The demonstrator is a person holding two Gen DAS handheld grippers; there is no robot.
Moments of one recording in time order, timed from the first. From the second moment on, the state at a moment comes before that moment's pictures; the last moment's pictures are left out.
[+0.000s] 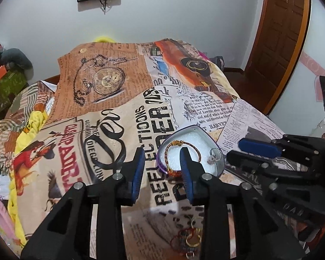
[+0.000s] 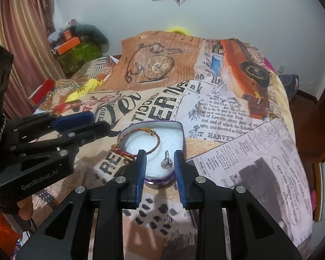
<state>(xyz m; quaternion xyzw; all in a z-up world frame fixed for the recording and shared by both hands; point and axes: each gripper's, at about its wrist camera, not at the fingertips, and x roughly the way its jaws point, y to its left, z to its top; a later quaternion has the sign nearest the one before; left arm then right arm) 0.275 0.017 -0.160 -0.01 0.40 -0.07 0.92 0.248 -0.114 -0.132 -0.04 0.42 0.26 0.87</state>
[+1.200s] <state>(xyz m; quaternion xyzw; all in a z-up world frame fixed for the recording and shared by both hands) 0.198 0.026 -0.212 -0.02 0.47 -0.06 0.88 0.187 -0.157 -0.151 -0.06 0.46 0.21 0.86</state>
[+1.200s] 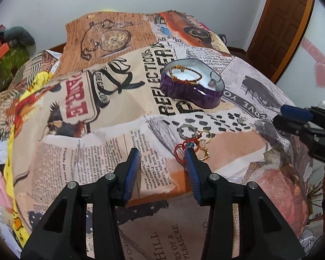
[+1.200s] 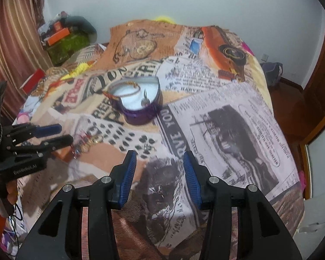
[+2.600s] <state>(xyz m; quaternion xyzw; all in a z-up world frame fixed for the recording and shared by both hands) 0.193 0.028 -0.167 -0.04 0.40 -0.06 0.91 0.198 -0.150 -0.155 -0.06 0.43 0.24 0.87</state>
